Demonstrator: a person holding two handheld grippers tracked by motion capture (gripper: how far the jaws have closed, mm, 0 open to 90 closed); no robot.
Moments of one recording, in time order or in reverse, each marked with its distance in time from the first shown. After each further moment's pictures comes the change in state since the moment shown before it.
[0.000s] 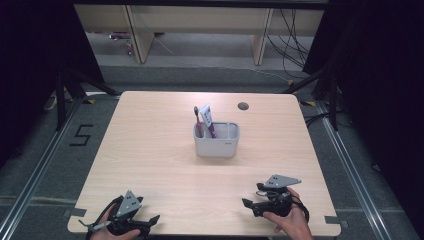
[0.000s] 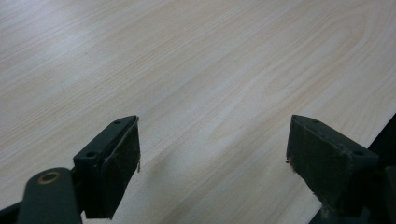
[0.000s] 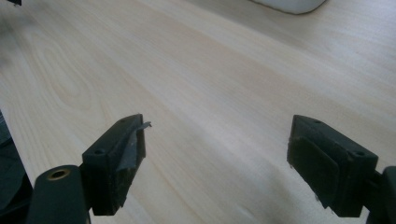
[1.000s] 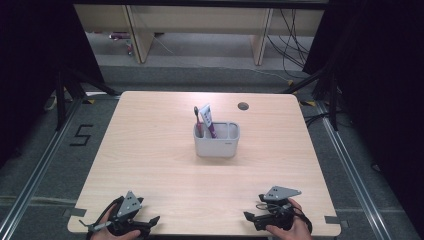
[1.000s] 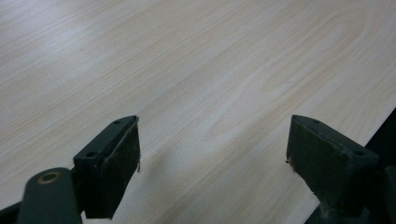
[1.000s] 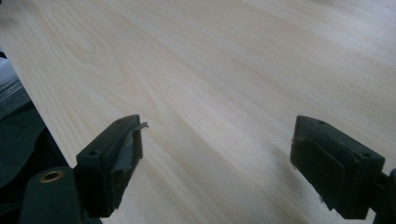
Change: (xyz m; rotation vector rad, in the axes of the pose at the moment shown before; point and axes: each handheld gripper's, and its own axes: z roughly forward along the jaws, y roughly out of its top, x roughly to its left) left arm -0.001 -0.001 0.002 -0.002 -0.015 0.002; right arm 0.016 -0.022 -0.007 0.070 0.014 -0.017
